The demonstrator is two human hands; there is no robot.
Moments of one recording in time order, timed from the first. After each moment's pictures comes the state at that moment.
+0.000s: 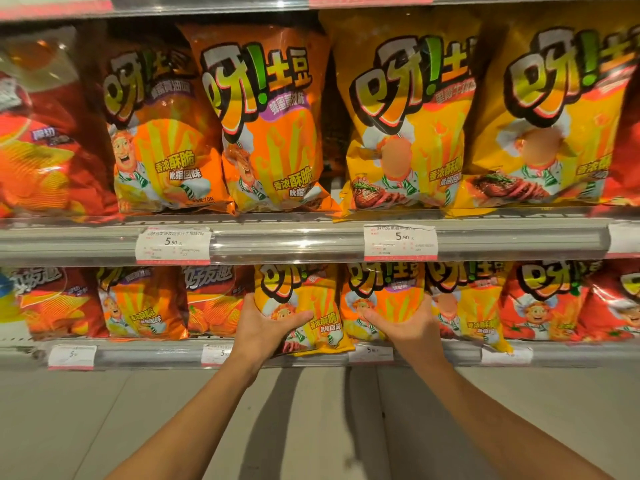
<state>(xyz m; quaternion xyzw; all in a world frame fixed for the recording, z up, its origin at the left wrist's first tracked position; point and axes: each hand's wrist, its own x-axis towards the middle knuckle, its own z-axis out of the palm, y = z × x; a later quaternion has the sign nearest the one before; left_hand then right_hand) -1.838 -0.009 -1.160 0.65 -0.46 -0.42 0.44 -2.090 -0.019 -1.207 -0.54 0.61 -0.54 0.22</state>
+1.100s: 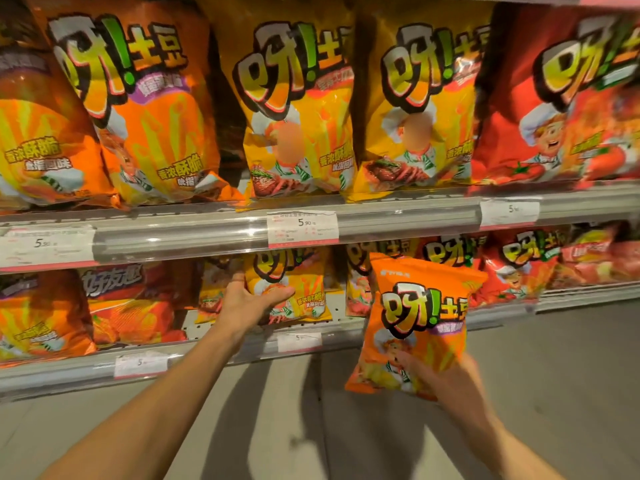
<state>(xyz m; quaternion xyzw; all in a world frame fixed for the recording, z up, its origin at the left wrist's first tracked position) -1.929 -0.040 -1.160 0.55 -0.48 -0.51 0.44 -2.206 0.121 -1.170 -0.36 0.64 -0.54 0.43</state>
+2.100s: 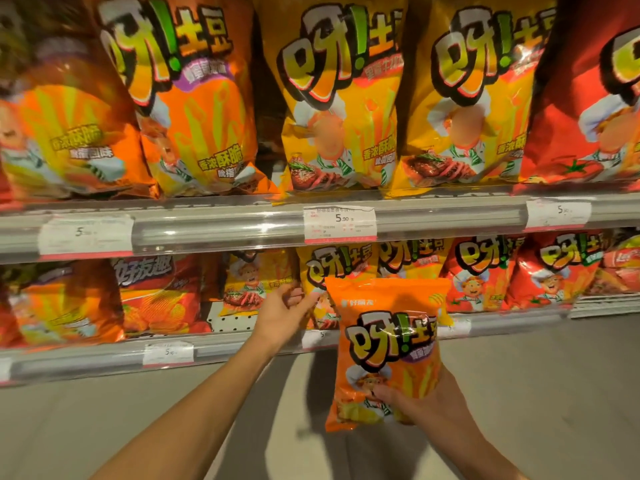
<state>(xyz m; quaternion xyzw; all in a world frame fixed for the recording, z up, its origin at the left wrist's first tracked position) -1.938 -0.031 -1.182 0.55 -0.54 -0.49 0.40 -2.157 0.123 -1.184 -0.42 0.64 -0.43 0.48</state>
